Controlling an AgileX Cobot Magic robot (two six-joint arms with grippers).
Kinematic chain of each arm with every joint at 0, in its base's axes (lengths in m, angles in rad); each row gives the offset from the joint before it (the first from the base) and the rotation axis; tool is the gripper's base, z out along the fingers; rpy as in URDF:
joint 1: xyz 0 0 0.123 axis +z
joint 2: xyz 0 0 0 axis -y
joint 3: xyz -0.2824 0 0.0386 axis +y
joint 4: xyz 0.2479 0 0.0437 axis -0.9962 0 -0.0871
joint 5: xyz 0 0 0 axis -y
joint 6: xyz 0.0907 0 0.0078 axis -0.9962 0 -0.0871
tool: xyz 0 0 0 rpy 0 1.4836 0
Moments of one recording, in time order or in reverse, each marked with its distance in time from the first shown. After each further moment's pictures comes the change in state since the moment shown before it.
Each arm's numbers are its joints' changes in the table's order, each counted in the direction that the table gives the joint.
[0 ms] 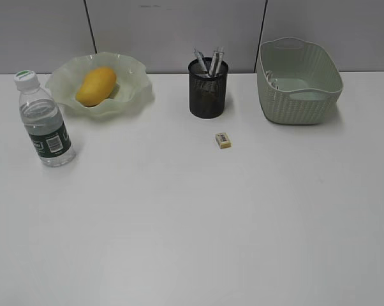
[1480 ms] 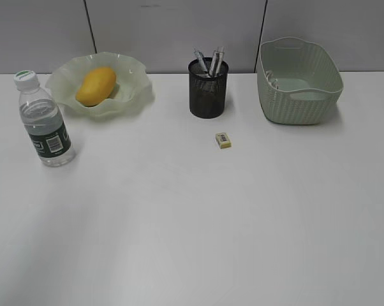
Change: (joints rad) left arm -0.110 -0.911 -0.512 0.553 0.195 -0.344; right arm 0.000 0.000 0.000 -0.002 -0.002 0.000
